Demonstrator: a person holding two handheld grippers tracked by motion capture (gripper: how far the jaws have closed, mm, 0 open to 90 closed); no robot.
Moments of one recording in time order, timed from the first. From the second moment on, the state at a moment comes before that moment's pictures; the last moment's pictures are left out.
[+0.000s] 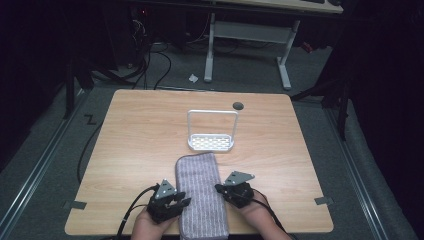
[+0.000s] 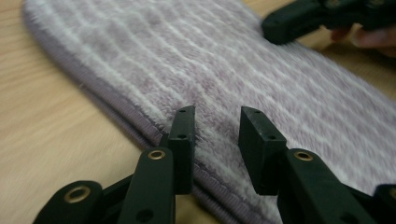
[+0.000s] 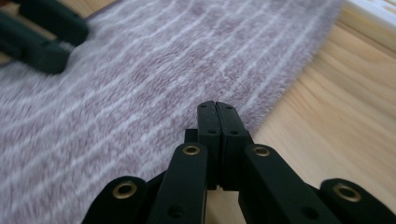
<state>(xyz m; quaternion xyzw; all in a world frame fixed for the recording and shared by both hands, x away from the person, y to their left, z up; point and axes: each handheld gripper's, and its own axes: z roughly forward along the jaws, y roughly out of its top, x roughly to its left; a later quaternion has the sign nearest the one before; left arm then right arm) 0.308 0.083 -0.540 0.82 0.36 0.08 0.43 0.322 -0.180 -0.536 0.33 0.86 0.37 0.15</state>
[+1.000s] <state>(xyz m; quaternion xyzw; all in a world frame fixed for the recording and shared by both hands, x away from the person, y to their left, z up) 0.394 0.065 -0.529 0.78 0.42 0.11 0.44 0.284 -0.213 -0.535 0.34 0.84 0.39 0.16</state>
